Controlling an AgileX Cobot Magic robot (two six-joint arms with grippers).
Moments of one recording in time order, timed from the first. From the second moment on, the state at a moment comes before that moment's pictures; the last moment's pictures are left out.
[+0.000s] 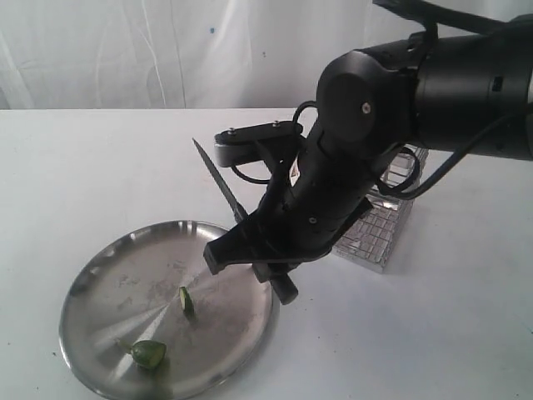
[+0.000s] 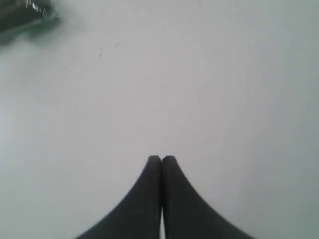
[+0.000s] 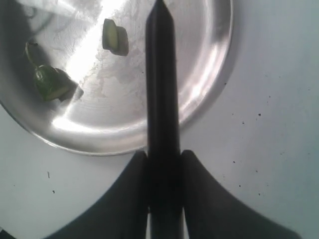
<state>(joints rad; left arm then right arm) 0.07 1.36 -0.71 1.04 0.46 -1.12 0.76 1.62 -1.20 0.14 0.87 0.12</state>
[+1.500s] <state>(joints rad) -0.20 1.62 -0.77 -0.77 0.85 2.11 0.63 1.57 -1.20 0.16 0.96 0.07</state>
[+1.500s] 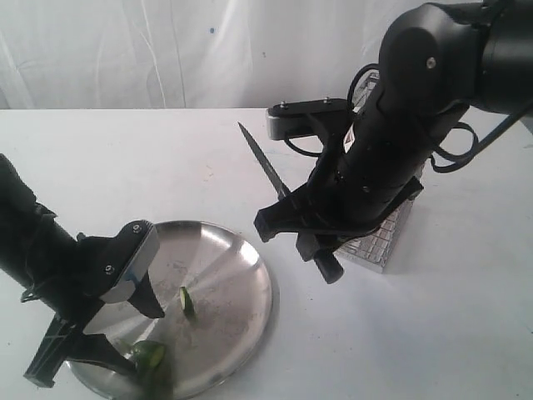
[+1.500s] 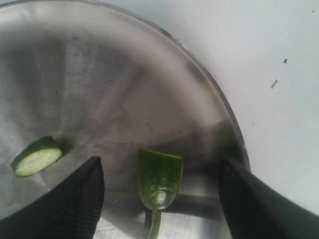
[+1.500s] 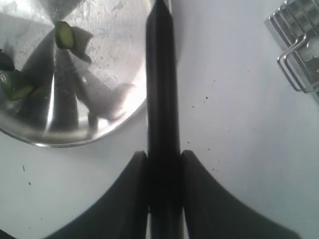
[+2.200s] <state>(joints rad) -0.20 1.73 -0.77 -0.78 0.76 2.03 0.63 1.57 -1.20 0.22 0.94 0.06</state>
